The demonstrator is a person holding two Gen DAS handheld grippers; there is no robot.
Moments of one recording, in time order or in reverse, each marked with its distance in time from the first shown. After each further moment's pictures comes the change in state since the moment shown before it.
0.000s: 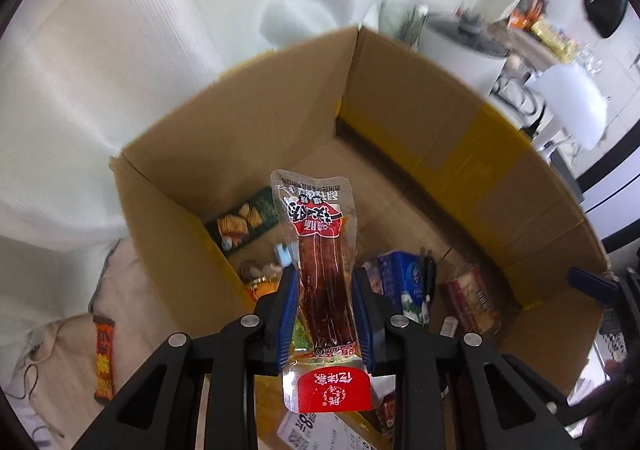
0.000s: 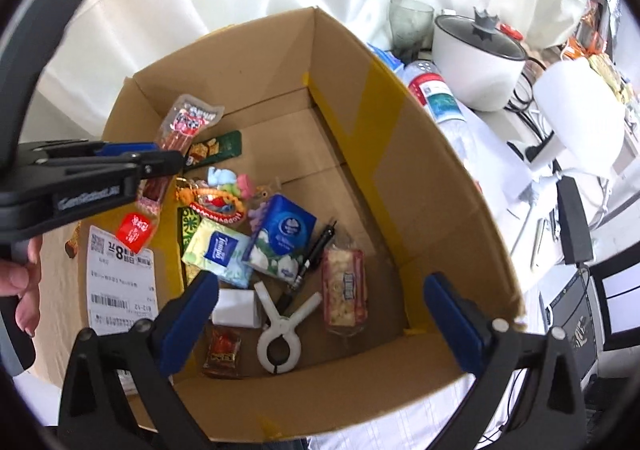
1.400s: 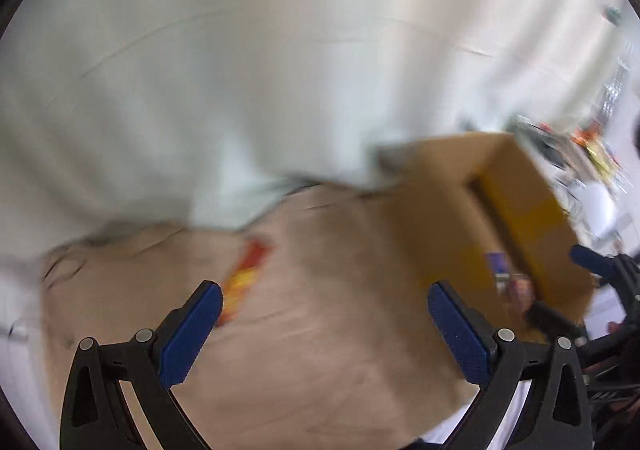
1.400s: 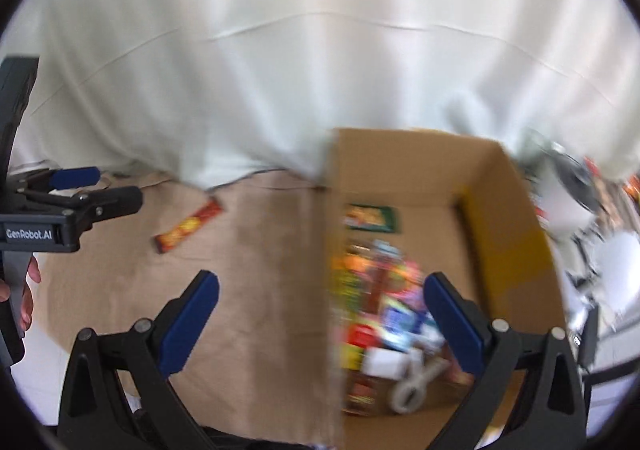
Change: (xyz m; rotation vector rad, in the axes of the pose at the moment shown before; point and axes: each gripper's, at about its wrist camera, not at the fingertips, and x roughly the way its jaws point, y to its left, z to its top) left arm -0.140 0.236 -0.166 -0.416 -0.190 0.106; right arm -0.069 0.209 0.028 -0.341 -0.130 0.159
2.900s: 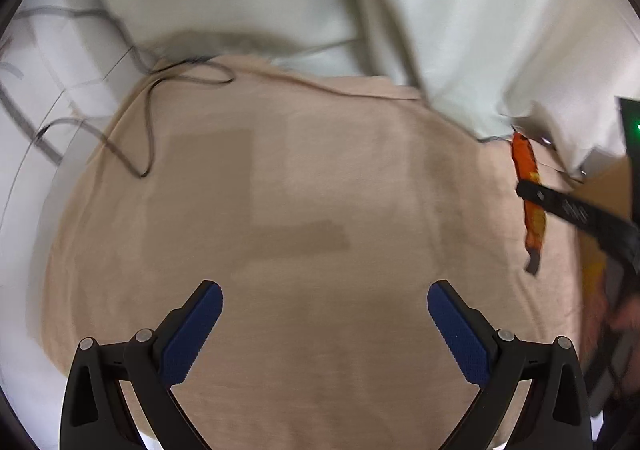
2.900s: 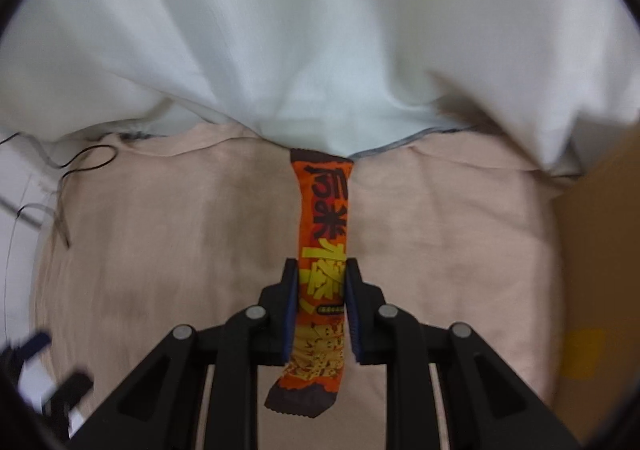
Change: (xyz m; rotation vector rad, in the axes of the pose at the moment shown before) left arm 0.059 0.171 -0.132 -0.346 0.108 0.163; right arm 0.183 0.148 0.006 -0.007 0.168 0.107
